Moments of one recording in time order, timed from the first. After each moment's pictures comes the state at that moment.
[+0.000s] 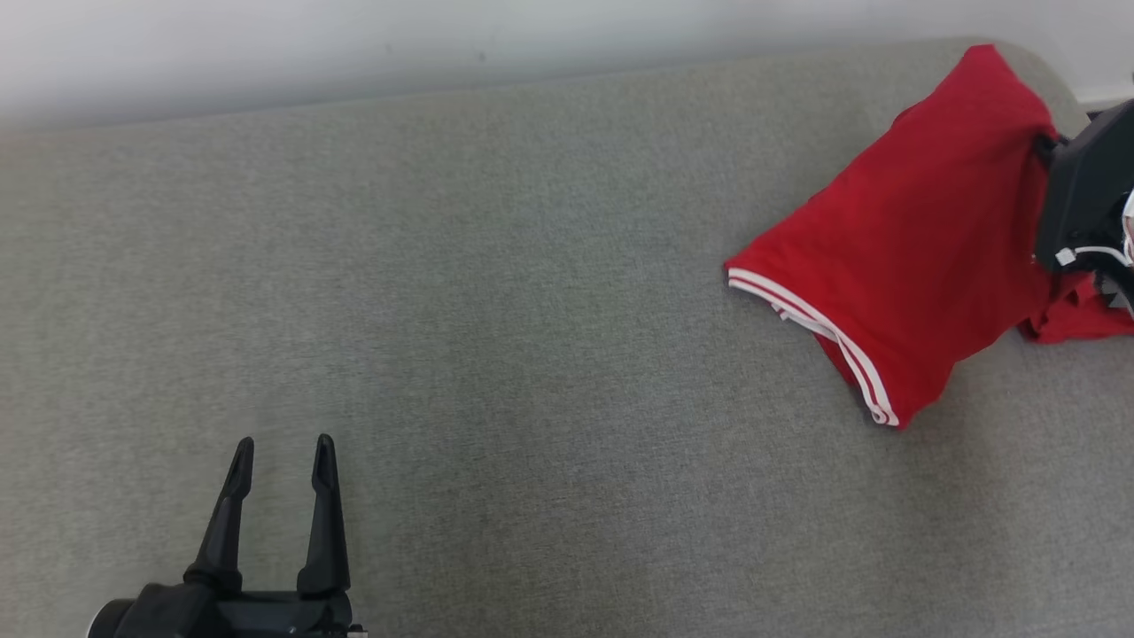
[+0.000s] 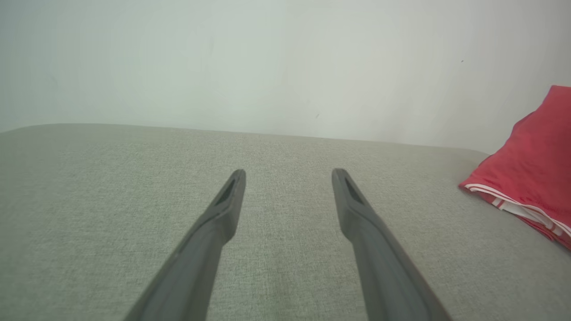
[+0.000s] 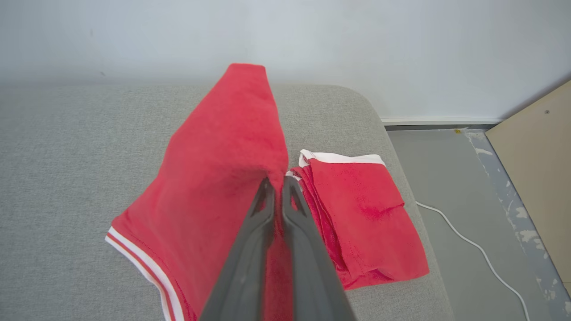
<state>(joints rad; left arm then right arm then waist) 0.00 0.05 -0.02 -0.02 -0.21 -0.10 -0.26 -0.82 -0.38 0.00 0.36 0.23 0.13 0.81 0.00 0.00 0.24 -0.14</state>
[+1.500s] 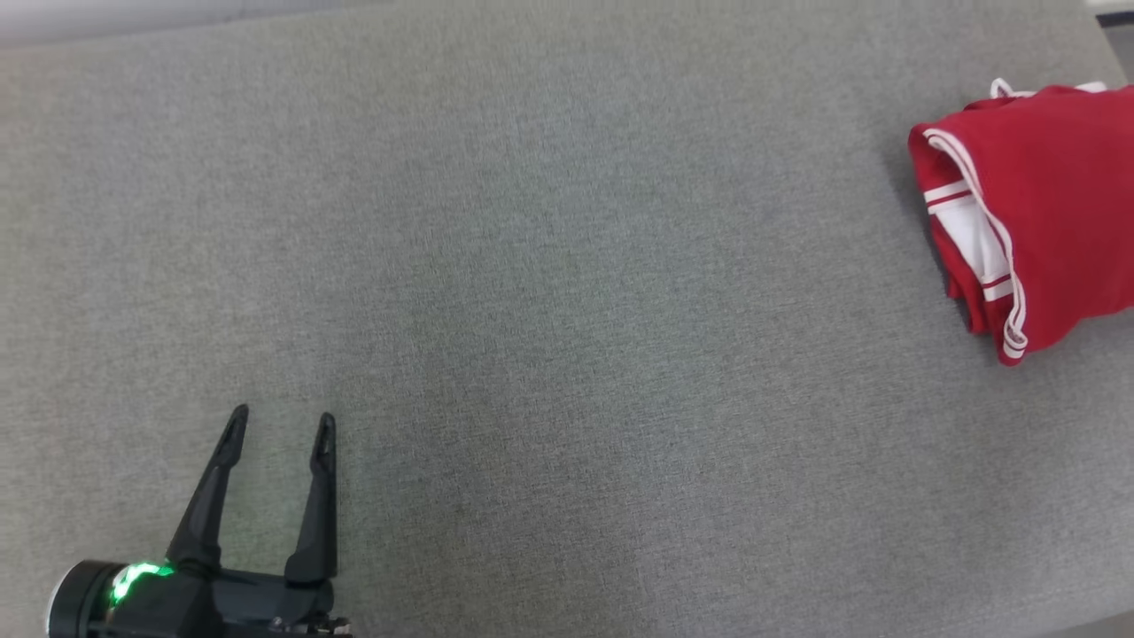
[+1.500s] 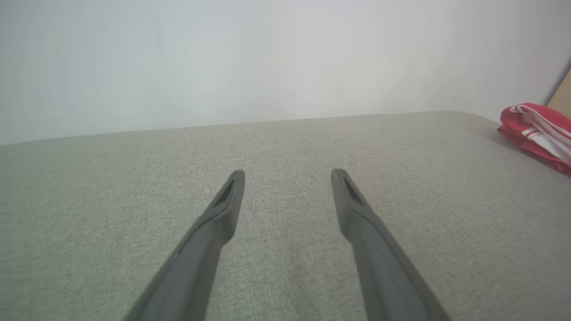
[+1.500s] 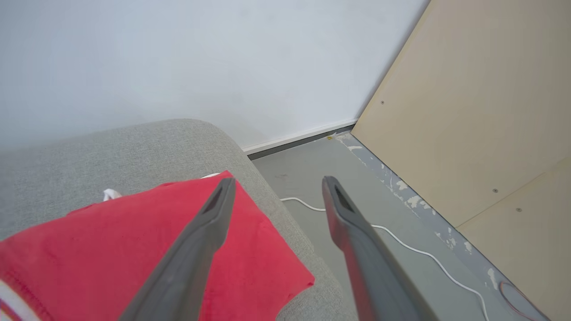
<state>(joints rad) -0.03 0.14 -0.05 -0.10 -0.13 -0.13 -0.26 -0.82 -0.33 -0.51 0.53 -0.15 0.13 0.31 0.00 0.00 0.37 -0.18</state>
